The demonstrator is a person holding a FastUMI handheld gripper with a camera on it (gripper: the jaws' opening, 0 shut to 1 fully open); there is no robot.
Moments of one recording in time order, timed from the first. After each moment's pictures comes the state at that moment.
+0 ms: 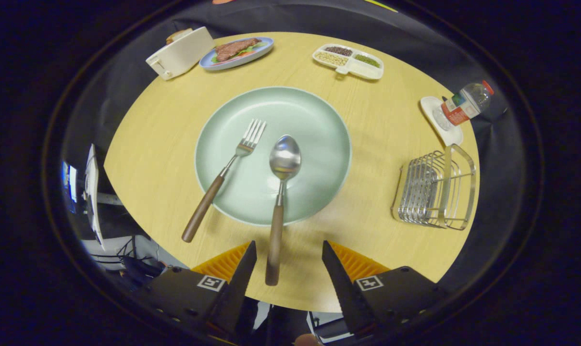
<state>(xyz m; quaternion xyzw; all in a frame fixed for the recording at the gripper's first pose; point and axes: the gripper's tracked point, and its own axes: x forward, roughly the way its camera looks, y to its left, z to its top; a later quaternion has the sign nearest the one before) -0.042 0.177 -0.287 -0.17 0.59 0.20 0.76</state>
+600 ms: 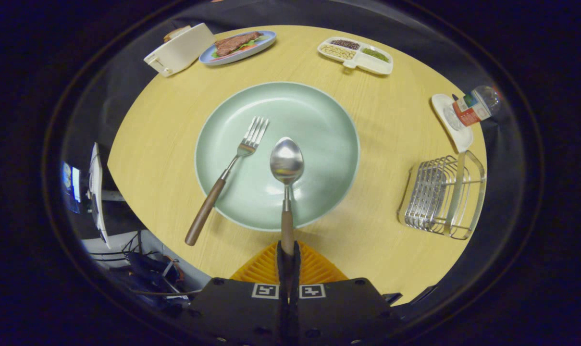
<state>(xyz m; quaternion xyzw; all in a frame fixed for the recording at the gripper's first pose) -0.041 0.178 -0.273 -0.16 0.61 0.22 0.75</state>
